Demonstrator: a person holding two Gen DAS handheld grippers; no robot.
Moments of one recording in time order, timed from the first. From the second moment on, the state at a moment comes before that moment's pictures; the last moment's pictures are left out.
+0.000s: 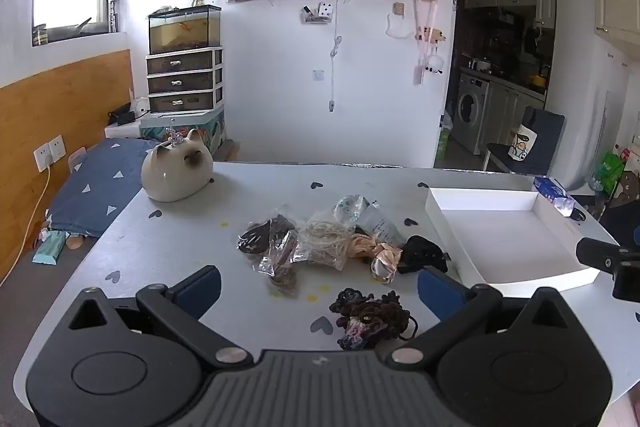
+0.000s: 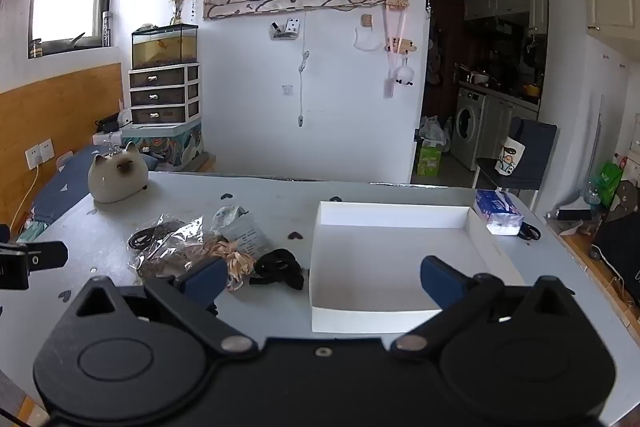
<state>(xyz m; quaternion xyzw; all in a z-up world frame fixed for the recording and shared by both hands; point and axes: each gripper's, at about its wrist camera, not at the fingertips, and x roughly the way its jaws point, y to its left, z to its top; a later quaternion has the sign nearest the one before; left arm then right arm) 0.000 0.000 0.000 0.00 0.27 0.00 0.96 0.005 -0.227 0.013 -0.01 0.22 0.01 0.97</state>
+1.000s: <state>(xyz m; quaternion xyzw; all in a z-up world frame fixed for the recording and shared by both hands) 0.006 0.002 -0.006 -0.01 0.27 0.00 0.96 0.010 -0.224 0.007 -0.01 0.23 0.02 0.97</state>
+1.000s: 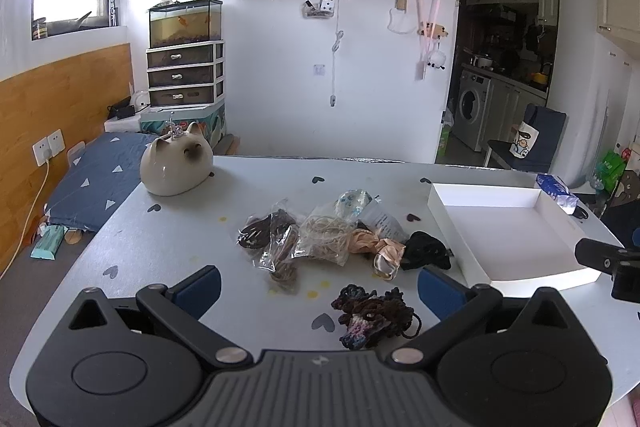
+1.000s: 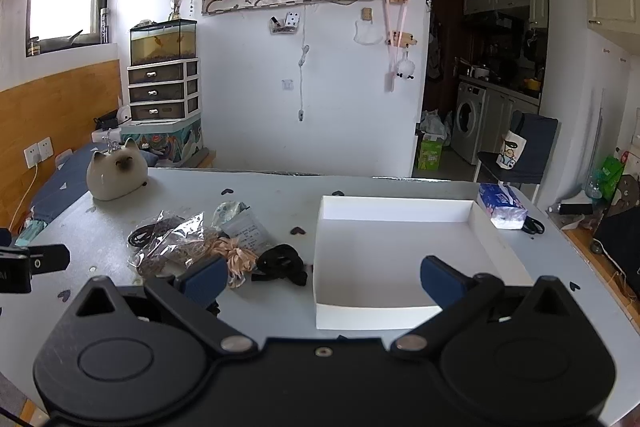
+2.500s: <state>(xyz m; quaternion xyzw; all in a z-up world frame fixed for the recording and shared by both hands) 0.003 0.001 -0.008 -0.01 0.27 0.00 0.96 0.006 -0.227 0.009 -0.01 0.23 0.01 0.97</state>
